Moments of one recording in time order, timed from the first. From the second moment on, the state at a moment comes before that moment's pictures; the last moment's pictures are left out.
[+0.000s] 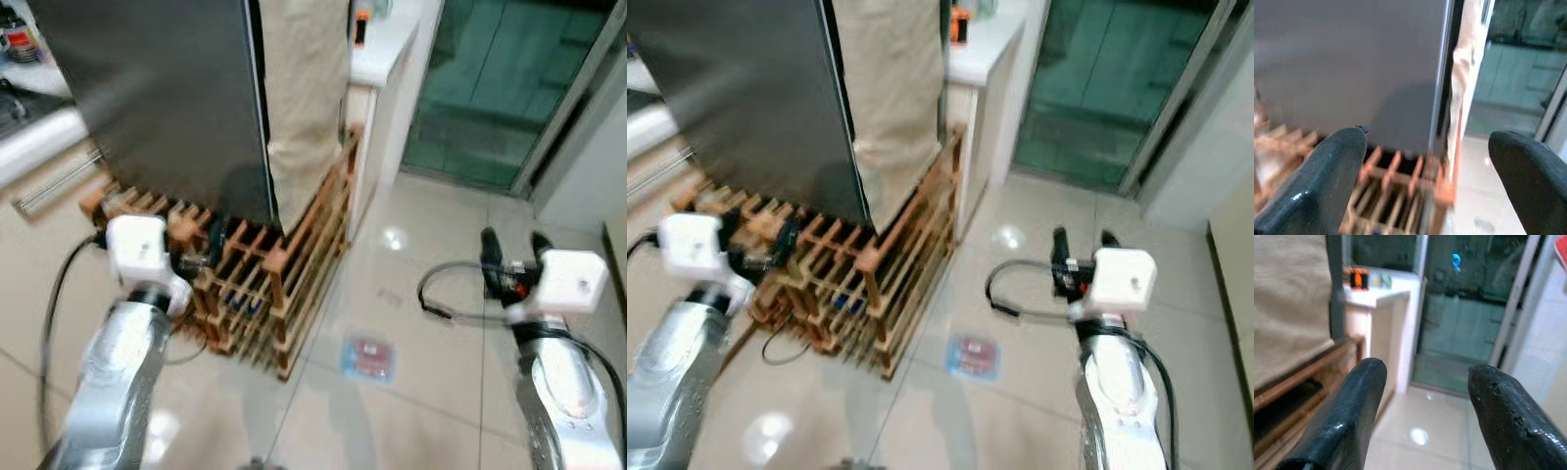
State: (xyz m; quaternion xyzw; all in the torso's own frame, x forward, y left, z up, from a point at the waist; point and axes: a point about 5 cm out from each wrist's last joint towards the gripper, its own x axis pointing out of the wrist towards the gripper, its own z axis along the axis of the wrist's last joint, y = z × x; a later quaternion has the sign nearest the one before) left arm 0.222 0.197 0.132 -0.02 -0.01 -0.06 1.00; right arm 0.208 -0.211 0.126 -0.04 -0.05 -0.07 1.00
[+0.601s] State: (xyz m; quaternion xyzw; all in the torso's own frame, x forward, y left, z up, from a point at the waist) left arm 0.288 0.184 0.189 -0.06 -0.10 -0.02 0.99; right arm 0.247 -0.191 0.132 -0.02 -0.06 -0.04 1.00
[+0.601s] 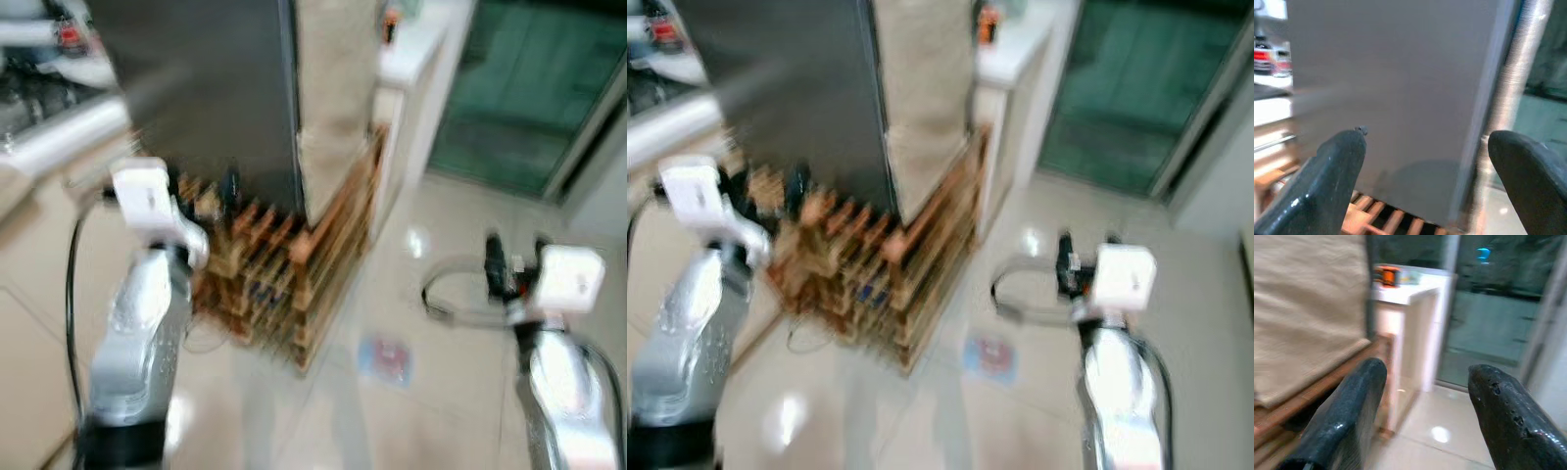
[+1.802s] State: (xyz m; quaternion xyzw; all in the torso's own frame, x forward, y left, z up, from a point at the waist) left arm 0.362 0.122 0.194 -0.12 -0.03 -0.08 0.99; right arm 0.283 -0.191 0.152 -0.04 -0.10 -0.04 0.99
